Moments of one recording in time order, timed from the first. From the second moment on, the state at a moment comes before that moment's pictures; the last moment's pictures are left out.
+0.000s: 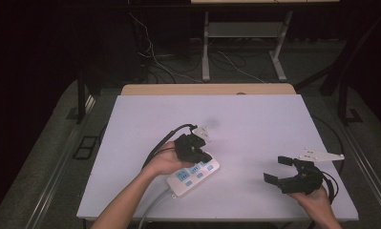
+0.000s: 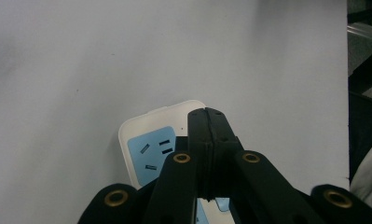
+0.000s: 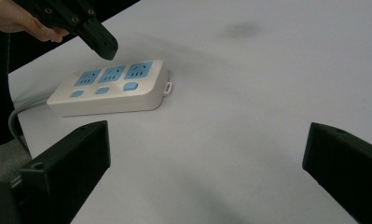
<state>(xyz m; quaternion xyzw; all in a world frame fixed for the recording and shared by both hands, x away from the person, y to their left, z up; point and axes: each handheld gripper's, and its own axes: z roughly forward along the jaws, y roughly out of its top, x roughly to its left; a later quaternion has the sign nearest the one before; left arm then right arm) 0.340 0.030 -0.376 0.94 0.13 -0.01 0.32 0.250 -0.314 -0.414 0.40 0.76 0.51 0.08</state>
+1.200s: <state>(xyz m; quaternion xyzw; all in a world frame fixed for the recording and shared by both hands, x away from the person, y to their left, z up) 0.343 0.015 -0.403 0.94 0.13 -0.03 0.30 0.249 -0.316 -0.414 0.40 0.76 0.51 0.08</state>
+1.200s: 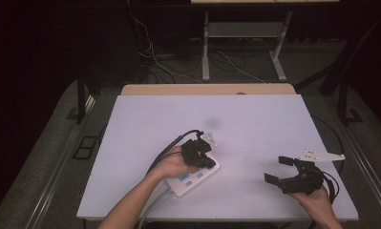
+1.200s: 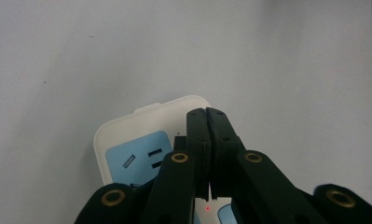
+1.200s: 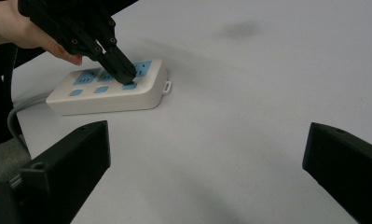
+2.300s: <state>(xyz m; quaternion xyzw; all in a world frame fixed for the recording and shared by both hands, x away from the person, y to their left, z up) 0.345 0.013 -0.406 0.94 0.15 -0.03 0.29 0.247 -0.317 -0.413 0.41 0.76 0.51 0.08</state>
